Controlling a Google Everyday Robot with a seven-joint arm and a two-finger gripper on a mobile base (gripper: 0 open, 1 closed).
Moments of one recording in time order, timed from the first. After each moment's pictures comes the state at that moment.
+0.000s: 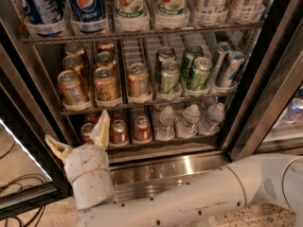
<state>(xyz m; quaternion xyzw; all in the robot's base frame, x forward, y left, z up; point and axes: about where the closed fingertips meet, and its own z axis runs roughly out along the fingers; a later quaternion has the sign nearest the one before) 0.487 0.175 0.815 -0.18 0.63 0.07 0.75</state>
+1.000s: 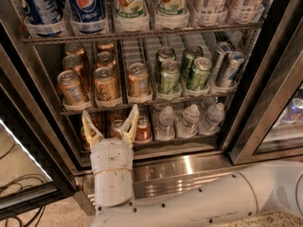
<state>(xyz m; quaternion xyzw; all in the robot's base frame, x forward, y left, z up) 0.494 0.089 0.845 -0.05 0.58 0.01 0.81</state>
